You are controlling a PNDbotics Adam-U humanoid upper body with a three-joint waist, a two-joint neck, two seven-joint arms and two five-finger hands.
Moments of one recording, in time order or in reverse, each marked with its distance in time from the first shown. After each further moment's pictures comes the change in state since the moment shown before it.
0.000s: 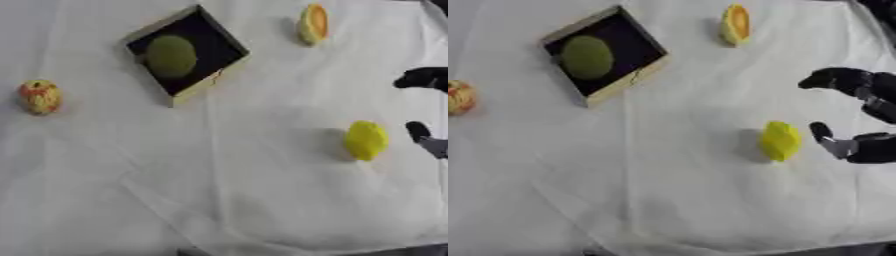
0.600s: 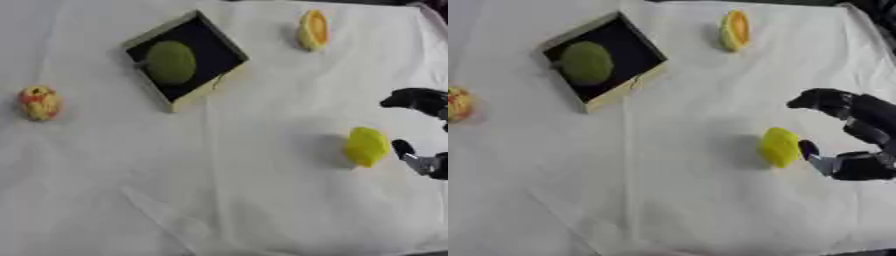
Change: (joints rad) left arm 0.002 -0.001 0.000 0.000 0.000 0.001 -0.003; right arm -0.007 0.004 0.064 0.000 0.069 0.091 0.012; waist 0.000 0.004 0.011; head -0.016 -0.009
